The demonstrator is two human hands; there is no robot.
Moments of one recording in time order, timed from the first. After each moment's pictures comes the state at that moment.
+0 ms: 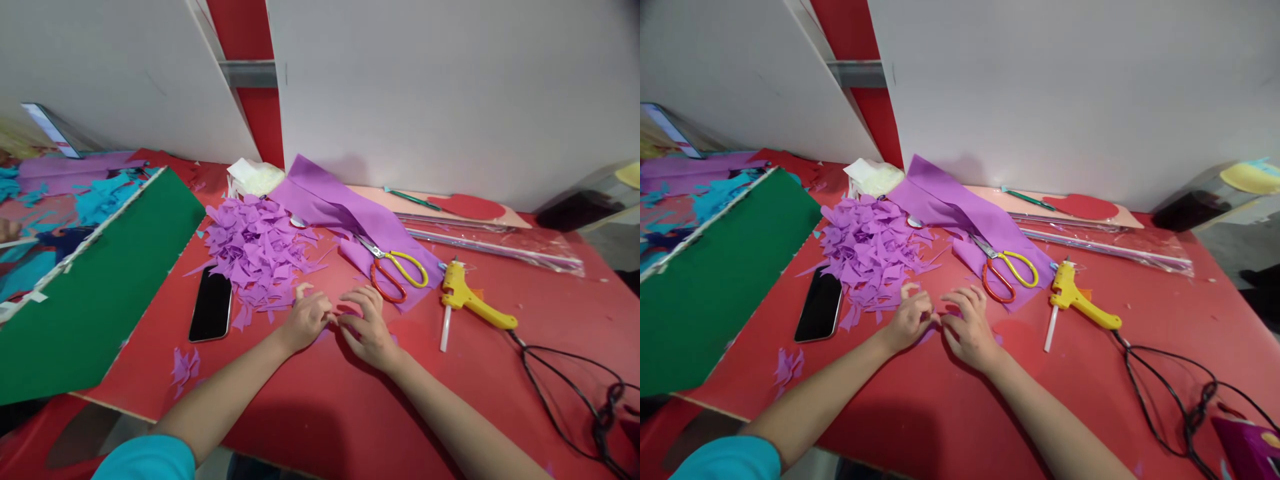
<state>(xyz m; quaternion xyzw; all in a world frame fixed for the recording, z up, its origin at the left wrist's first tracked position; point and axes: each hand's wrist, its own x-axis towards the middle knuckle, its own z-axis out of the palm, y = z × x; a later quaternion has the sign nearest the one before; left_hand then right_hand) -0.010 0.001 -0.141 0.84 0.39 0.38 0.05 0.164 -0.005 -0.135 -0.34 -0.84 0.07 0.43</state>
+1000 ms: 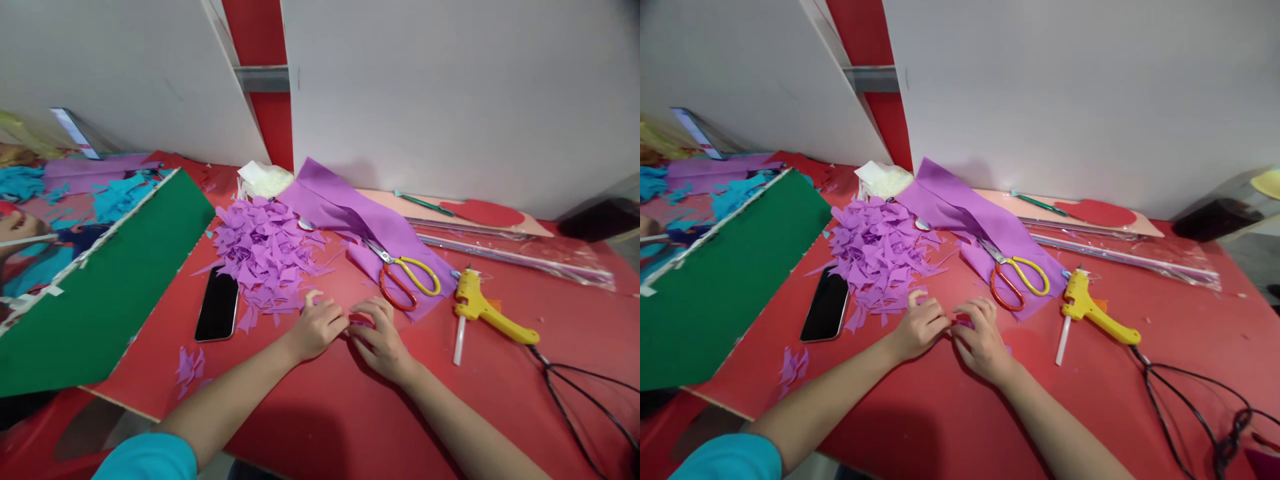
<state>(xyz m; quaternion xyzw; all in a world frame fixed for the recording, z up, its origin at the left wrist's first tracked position) -0.004 -0.003 -0.134 0.88 0.35 0.33 -0.05 0.174 -0.006 -0.137 -0.32 -0.85 0.09 0.42</state>
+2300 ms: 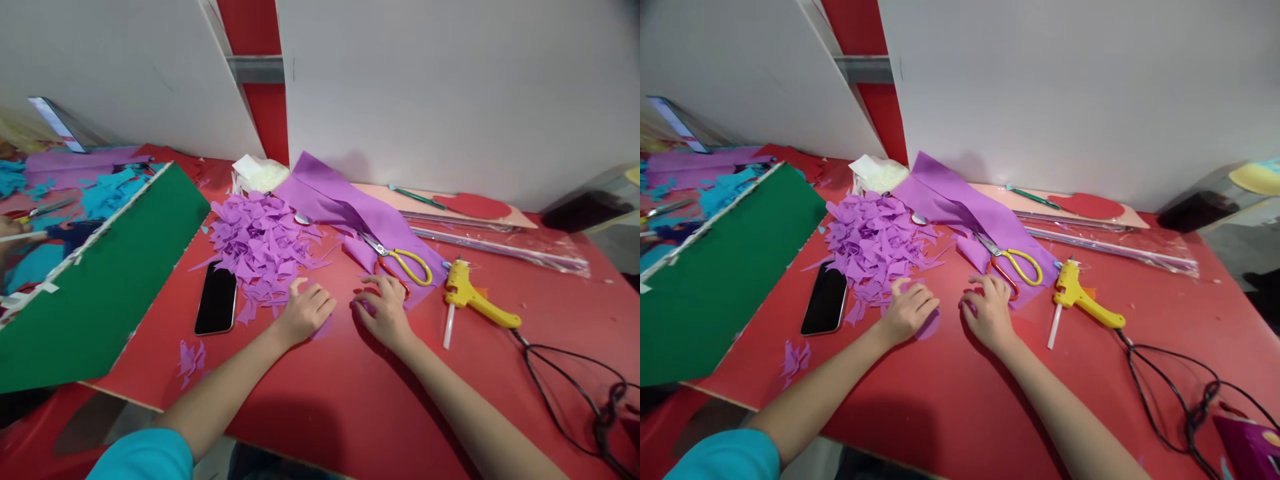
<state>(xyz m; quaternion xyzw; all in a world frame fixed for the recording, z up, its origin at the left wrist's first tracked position) -0.021 -0.001 -0.120 0.88 0.37 0.27 -0.13 0.183 0.011 -0.138 -0.48 -0.81 0.05 0.34</state>
